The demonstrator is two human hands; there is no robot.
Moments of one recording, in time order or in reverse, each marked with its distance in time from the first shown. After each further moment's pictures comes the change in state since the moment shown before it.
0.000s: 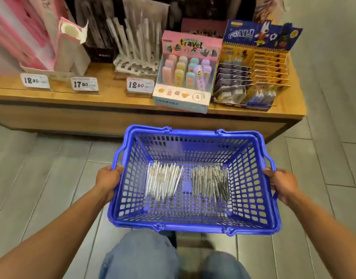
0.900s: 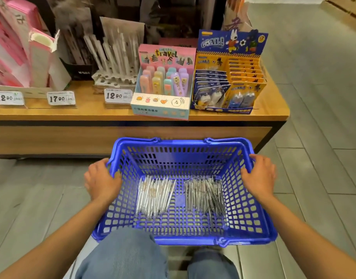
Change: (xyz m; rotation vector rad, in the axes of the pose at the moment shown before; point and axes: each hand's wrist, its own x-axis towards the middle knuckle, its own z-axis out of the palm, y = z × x) left_hand 0.016 0.005 0.058 0.612 0.322 0.592; right_hand 0.022 0.001 0.050 -0.599 0.422 -0.700
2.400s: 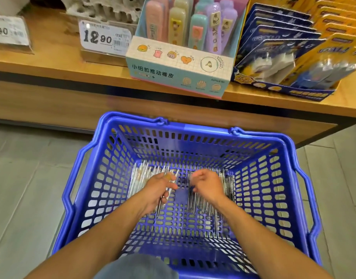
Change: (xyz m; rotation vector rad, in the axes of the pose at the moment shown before) left_hand -0.020 0.030 0.155 -0.709 -0.908 -0.515; right_hand -0.029 -0.065 0.176 0.395 -0.746 0.155
